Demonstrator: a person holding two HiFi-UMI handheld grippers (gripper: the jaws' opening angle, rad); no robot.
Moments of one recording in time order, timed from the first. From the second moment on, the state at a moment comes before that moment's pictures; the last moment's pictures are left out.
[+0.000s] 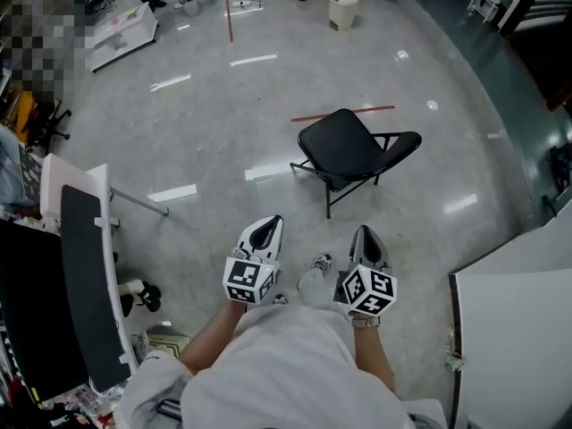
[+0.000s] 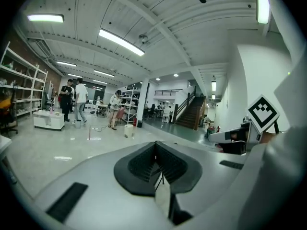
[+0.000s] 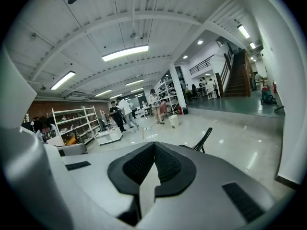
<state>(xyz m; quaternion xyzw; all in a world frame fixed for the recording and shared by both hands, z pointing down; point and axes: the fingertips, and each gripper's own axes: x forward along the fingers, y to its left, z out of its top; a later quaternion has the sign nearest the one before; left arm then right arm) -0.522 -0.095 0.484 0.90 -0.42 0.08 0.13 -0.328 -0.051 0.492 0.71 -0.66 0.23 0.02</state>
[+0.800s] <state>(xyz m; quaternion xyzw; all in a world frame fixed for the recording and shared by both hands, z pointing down) -0.360 -0.225 0.463 0.90 -0.42 0.07 0.11 -0.140 -0.178 0.502 0.73 -0.61 0.29 -0.04</state>
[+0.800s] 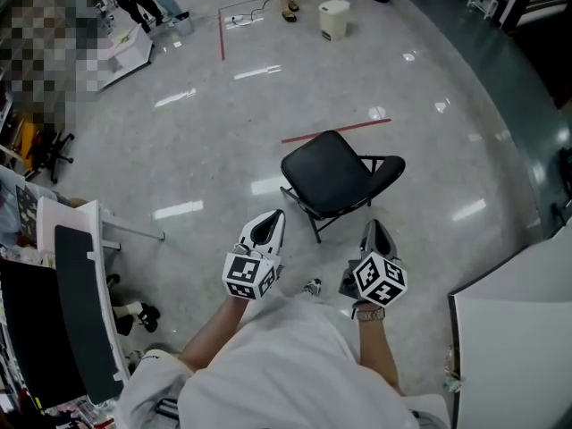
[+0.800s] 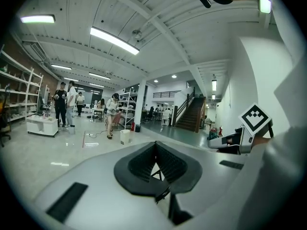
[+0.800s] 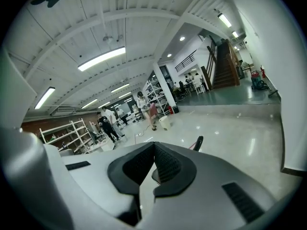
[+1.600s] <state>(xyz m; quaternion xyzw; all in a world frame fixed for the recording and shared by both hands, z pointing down) -0.296 -0.392 0.498 0.93 -0.34 0.09 0.12 -0.094 -0.277 0.538 0.78 -0.54 0.32 0.00</state>
